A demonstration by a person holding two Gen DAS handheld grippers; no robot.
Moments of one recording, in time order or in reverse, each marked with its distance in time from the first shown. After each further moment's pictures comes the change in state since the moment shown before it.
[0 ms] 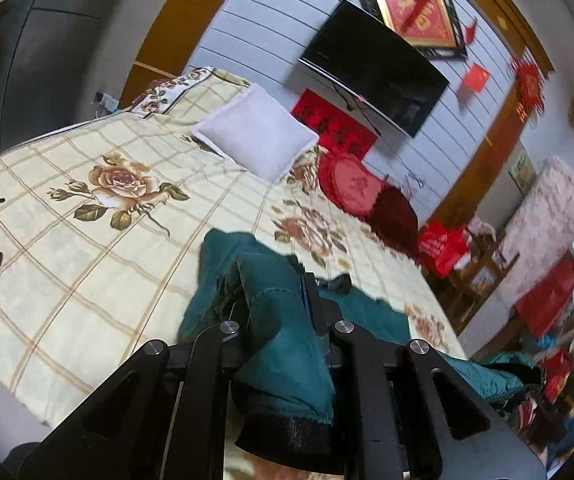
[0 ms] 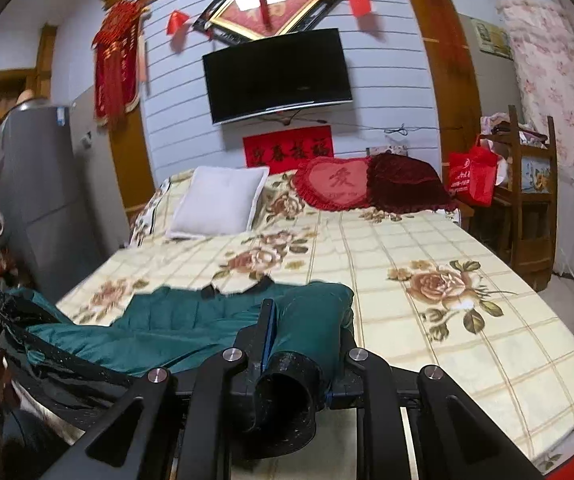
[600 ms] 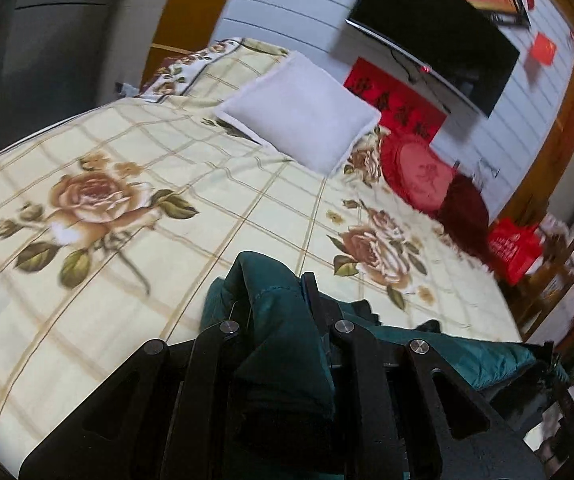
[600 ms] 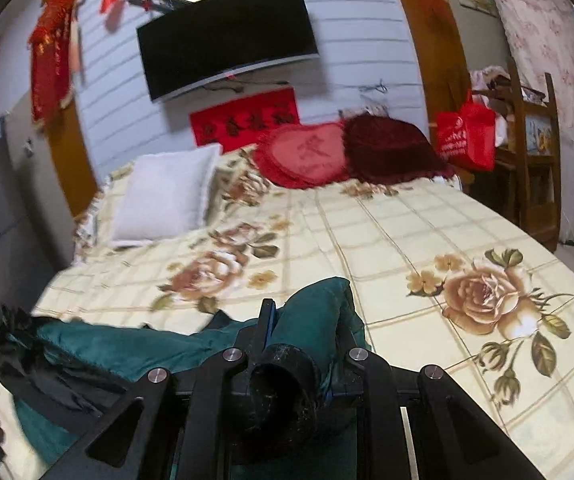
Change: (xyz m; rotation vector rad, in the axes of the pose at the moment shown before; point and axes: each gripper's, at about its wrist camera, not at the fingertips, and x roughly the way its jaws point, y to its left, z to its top) left arm 0.231 0.021 0.048 0.048 0.071 0.211; right arm 0.241 -0.033 0.030 0.098 0.106 -0.122
